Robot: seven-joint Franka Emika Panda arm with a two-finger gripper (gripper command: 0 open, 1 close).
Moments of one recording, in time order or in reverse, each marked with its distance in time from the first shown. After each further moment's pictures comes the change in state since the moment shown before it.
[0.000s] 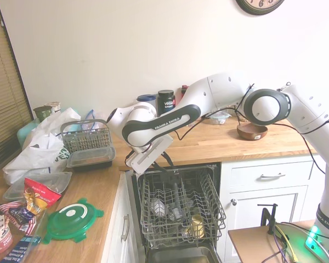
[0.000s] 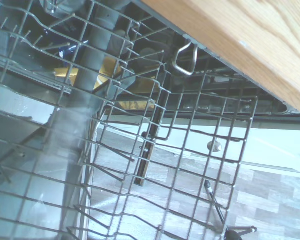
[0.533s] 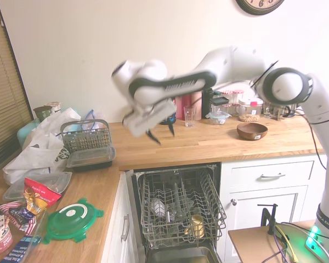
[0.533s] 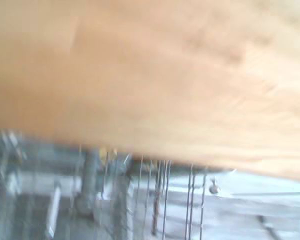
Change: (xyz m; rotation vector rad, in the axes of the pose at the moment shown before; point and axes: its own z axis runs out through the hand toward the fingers) arm 0.131 0.129 -0.139 0.287 -0.071 0.241
